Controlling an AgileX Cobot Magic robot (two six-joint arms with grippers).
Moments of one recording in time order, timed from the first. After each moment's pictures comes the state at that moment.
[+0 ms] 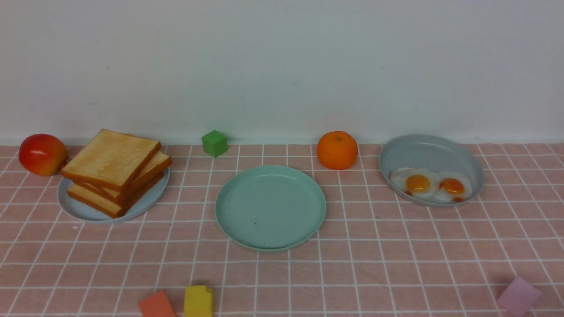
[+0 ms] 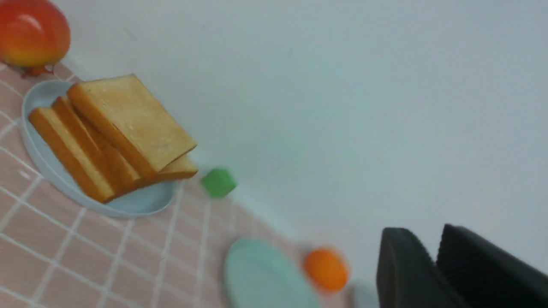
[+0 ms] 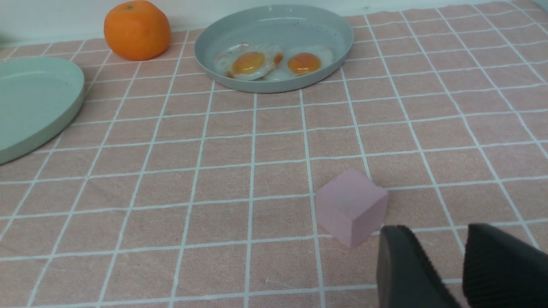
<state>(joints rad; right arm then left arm) 0.00 -0.01 0.02 0.02 0.39 0.05 -0.01 0.14 -0.25 -0.50 0.24 -0.28</state>
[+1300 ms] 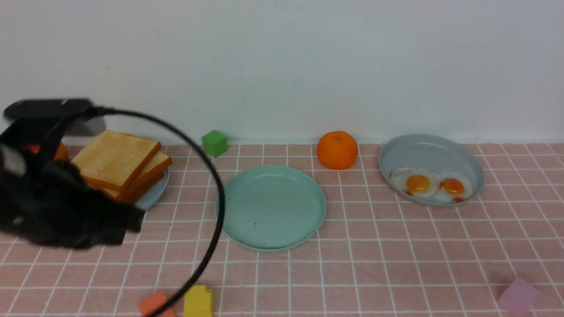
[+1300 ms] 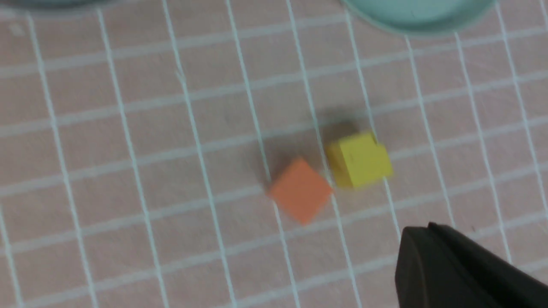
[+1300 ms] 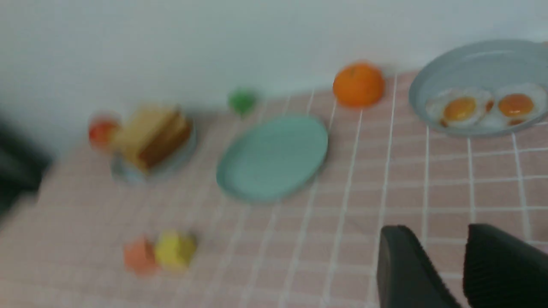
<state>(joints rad) 0.20 0.29 -0.67 0.33 0.88 0.01 -0.29 1.20 -1.02 -0.10 0.91 -0.09</state>
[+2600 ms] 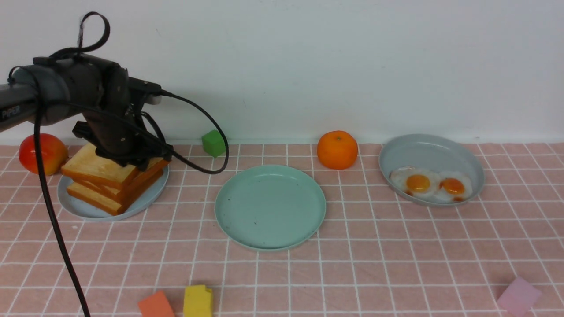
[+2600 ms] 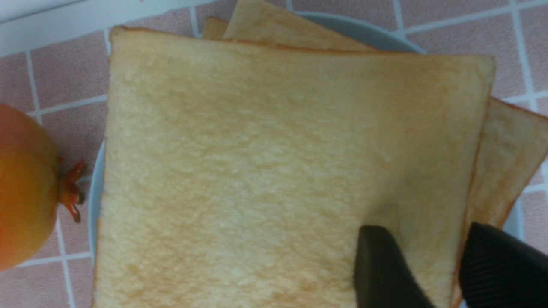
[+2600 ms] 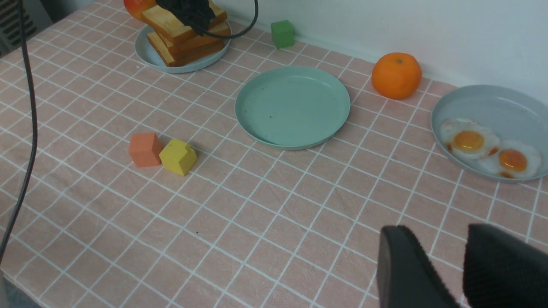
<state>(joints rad) 0.22 0.43 -0.97 0.37 1.12 -0.29 -0.11 2.09 -1.64 0.21 0.72 -0.04</state>
